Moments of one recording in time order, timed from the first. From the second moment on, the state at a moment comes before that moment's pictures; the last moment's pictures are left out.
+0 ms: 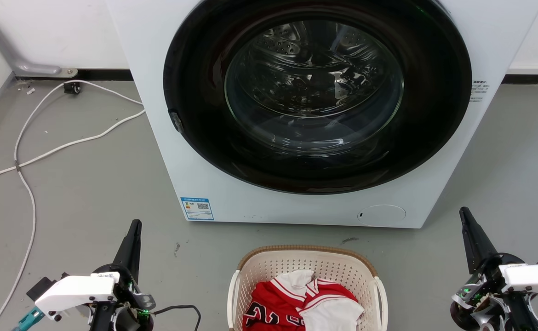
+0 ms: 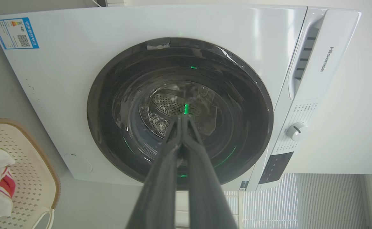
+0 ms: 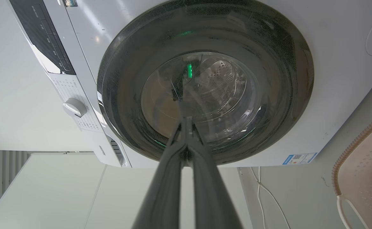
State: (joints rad) left arm -0.10 0.06 0.10 0.25 -1.62 -0.13 0.10; right arm -0.10 -0.05 -0.11 0.25 1.61 0.13 0.11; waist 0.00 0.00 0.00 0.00
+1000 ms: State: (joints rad) left arm -0.10 0.06 0.11 0.25 -1.62 -0.13 0.11; right arm -0.10 -0.05 -0.11 0.25 1.61 0.13 0.11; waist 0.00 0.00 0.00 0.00
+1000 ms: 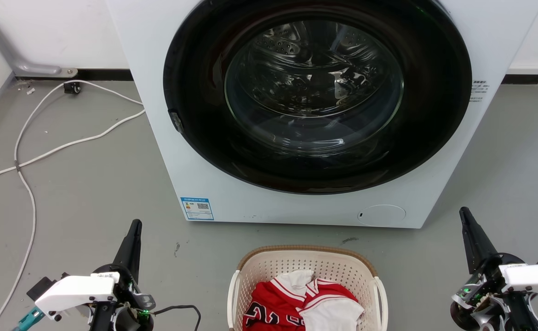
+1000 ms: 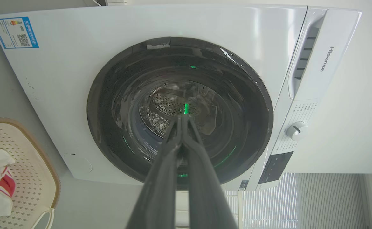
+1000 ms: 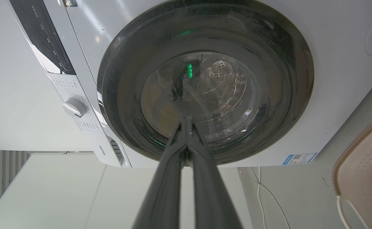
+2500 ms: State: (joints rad) left arm -0.05 0.05 0.19 0.24 -1.32 -0.10 -0.03; right arm -0.04 -0.04 -0.17 0.22 1.07 0.13 -0.03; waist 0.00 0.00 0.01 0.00
